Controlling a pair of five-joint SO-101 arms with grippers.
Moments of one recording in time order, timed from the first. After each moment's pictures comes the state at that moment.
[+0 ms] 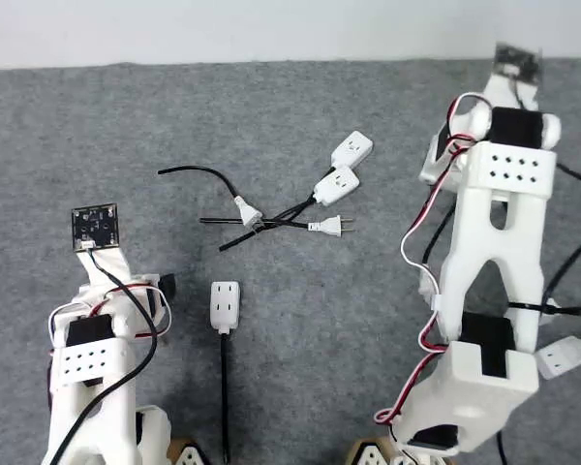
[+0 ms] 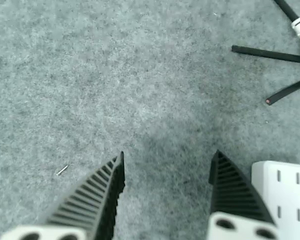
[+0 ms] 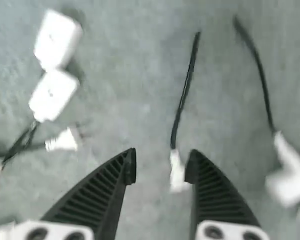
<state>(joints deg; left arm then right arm) -15.7 -45.4 73.7 43.0 2.4 6.7 12.1 -27.2 96.3 -14.2</state>
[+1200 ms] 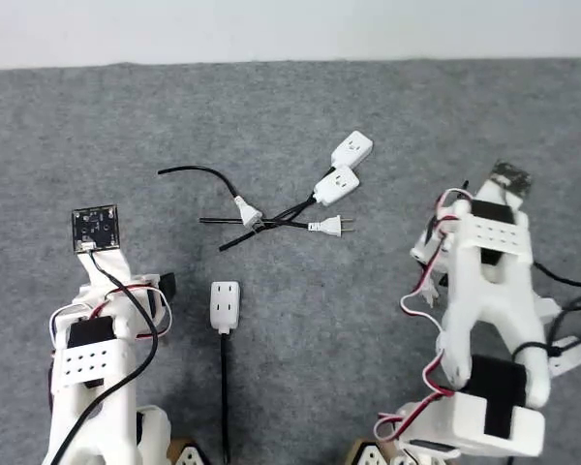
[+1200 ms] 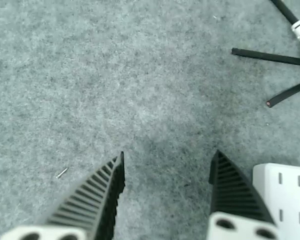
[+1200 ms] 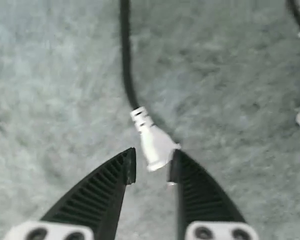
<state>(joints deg) -15.7 -45.5 74.8 41.2 2.3 11.7 -2.3 26.9 64.4 -22.8</state>
